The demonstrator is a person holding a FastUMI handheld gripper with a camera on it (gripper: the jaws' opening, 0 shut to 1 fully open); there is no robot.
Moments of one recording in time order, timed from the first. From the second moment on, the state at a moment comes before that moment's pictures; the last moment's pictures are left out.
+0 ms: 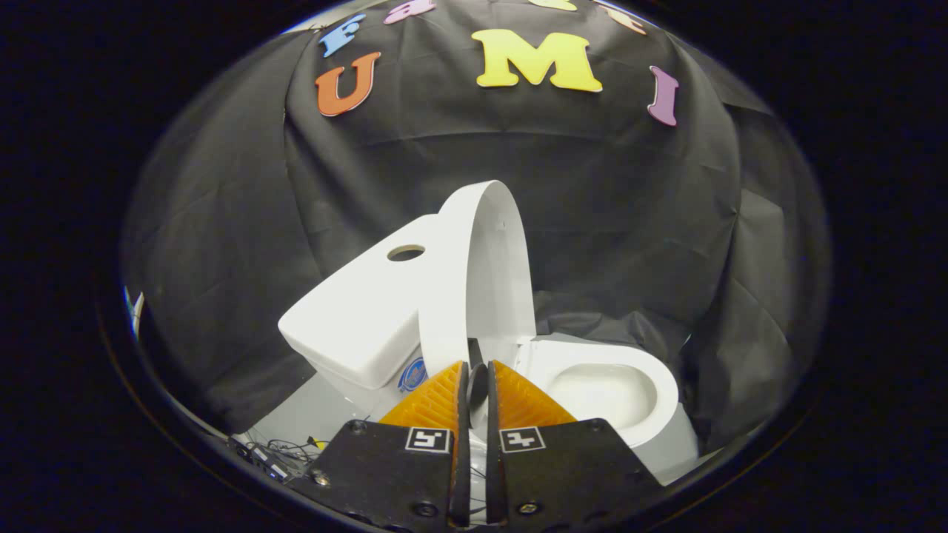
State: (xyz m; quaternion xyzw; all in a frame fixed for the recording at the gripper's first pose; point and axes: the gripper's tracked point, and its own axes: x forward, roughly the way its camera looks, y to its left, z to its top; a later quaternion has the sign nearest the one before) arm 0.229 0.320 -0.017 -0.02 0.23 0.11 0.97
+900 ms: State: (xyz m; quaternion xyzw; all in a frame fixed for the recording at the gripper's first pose) arm 0.189 0.167 0.101 0.02 0.02 0.10 0.99
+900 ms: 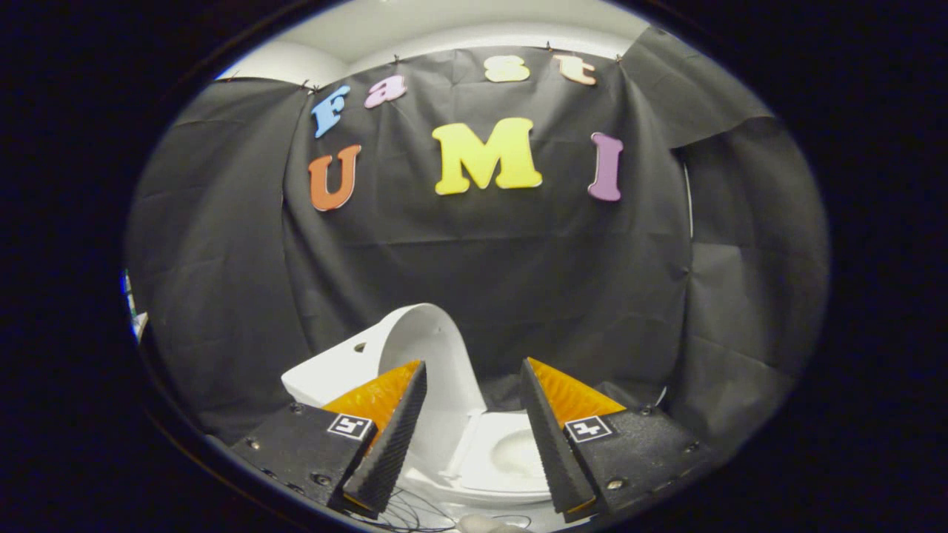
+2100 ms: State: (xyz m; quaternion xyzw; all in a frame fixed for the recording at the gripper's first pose) arm 0.081 -0.051 -0.074 0.01 0.00 -0.04 1.00
